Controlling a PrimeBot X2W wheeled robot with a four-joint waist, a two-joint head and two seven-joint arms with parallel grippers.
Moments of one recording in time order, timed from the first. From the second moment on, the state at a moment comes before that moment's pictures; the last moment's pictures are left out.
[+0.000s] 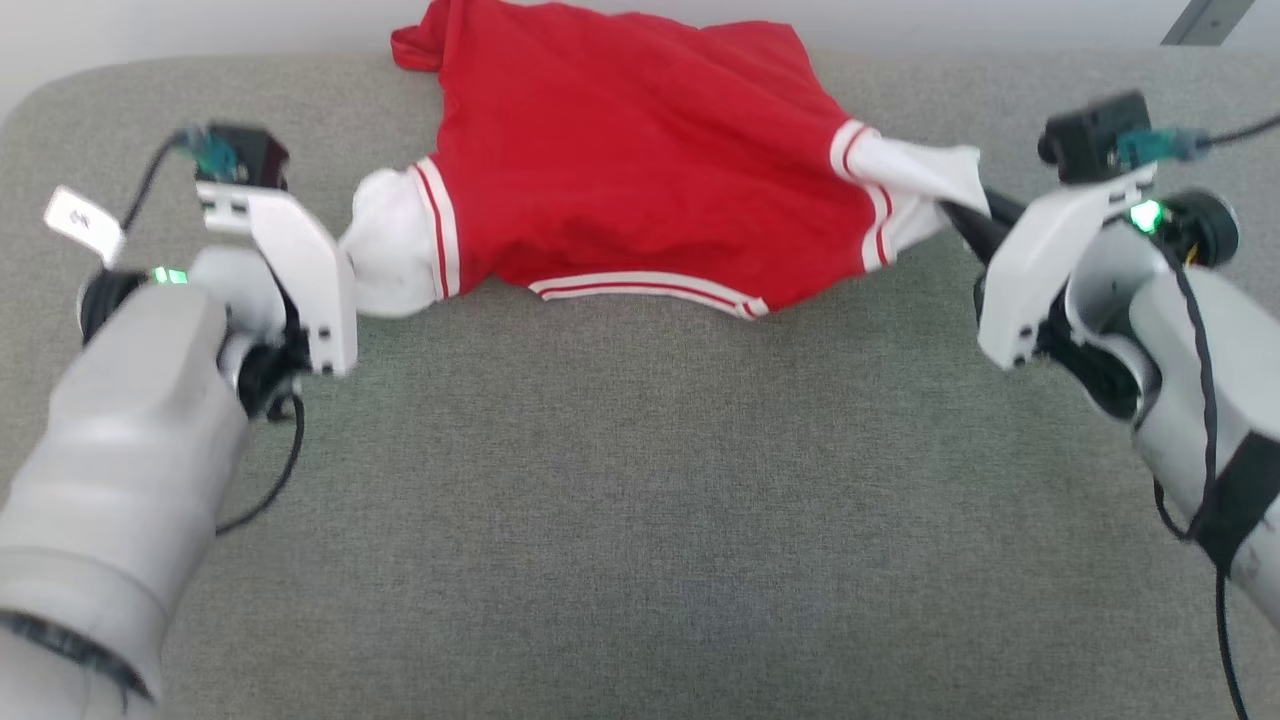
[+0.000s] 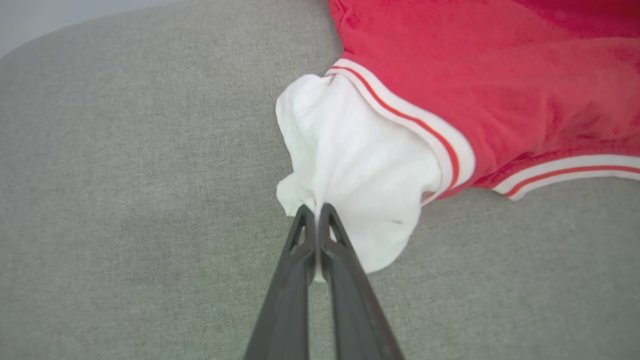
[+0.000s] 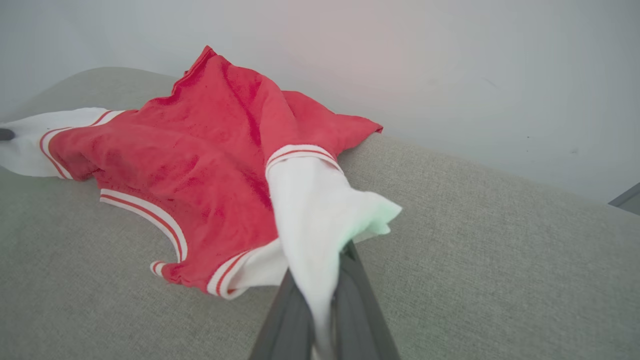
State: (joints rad) left arm -1.09 0.37 -0.86 1.16 -0.92 -0.13 0.28; right arm -0.95 -0.44 0.80 0.75 0.86 0.13 0.07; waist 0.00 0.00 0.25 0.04
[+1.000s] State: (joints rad) left arm -0.43 0.62 -0.75 0.48 -1.03 0.13 -0.03; right arm -0.41 -0.41 0.44 0.56 0.59 0.13 -0.24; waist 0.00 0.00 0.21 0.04
